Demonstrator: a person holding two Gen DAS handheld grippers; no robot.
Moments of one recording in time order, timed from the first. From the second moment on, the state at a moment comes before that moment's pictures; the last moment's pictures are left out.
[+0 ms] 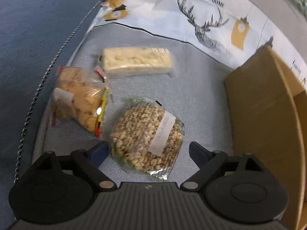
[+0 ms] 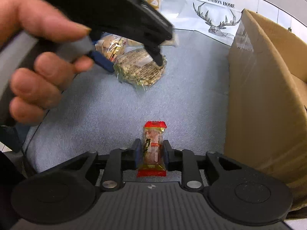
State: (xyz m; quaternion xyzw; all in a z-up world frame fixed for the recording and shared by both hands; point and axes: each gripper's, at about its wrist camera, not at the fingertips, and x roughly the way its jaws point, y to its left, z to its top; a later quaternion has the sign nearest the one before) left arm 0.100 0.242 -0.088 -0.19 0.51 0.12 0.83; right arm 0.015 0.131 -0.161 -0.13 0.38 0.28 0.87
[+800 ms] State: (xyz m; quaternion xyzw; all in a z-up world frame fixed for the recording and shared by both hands) left arm 0.061 0.224 -0.086 -0.14 0.56 0.07 0.82; right arm 0.009 0.127 -0.160 -0.14 0.37 0.29 0.87
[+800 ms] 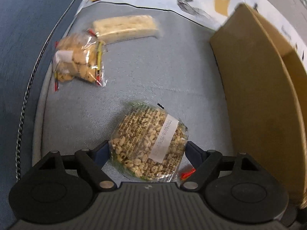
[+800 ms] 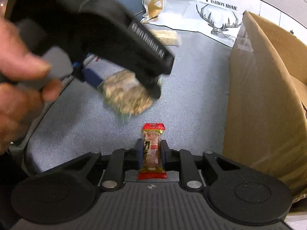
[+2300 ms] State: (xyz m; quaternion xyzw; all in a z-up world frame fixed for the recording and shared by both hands) left arm 0.044 0.226 -0.041 -0.19 0.46 0.08 0.86; right arm -0.031 0.110 -0.142 -0.15 0.30 0.30 0.89
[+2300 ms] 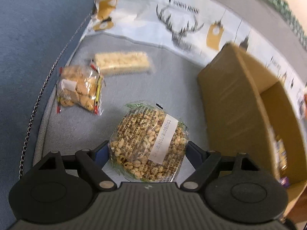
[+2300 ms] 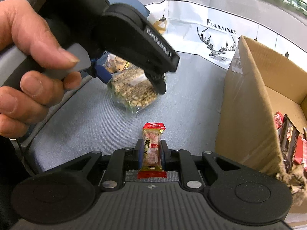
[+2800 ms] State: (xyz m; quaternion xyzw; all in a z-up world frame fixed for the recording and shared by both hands) left arm 0.013 0.218 0.003 -0.20 0.35 0.09 0.91; right arm -0.070 0.078 -0.094 -0.12 0.22 0.31 0.92
